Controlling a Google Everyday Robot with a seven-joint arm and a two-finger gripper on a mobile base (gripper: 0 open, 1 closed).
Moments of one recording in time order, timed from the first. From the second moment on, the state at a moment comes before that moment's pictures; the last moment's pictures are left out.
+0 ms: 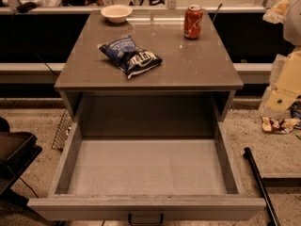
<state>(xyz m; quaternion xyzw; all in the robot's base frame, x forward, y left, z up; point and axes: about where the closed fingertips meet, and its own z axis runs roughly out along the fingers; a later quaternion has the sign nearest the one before) 0.434 -0.205 1.013 -0.60 0.77 -0.07 0.21</state>
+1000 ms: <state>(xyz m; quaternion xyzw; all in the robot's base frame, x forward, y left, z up) 0.409 -0.219 0.969 -0.55 0.80 -0.07 0.24</state>
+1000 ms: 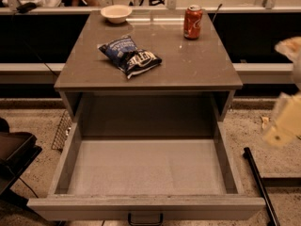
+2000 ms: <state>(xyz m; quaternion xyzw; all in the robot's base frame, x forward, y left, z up) 0.311 -0.232 0.820 -0.51 0.82 -0.07 0.25</state>
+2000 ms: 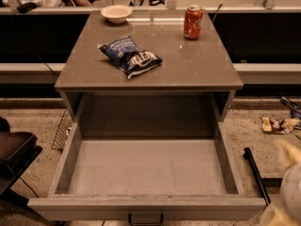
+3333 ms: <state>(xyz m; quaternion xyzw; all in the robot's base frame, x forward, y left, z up) 0.195 -0.245 0.679 -0.51 0.85 -0.02 0.14</state>
